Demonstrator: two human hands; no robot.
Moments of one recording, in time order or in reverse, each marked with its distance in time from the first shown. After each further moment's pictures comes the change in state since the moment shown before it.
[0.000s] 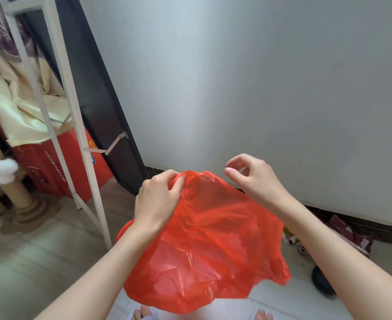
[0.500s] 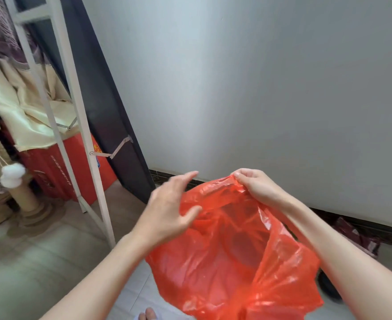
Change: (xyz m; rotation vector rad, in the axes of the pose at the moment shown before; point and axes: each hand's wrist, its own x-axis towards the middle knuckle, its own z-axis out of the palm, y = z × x) left_hand -0.013 -0.009 -0.008 0.018 -0.293 0.343; right_hand 0.008 0.018 0.008 0.420 -0.213 0.317
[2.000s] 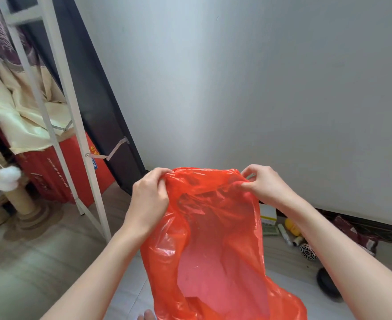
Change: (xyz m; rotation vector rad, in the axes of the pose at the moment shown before) left_hand 0.016 0.010 -0.017 -0.029 0.365 -0.223; right_hand 0.002 0.003 -0.019 -0.432 0.161 -0.023
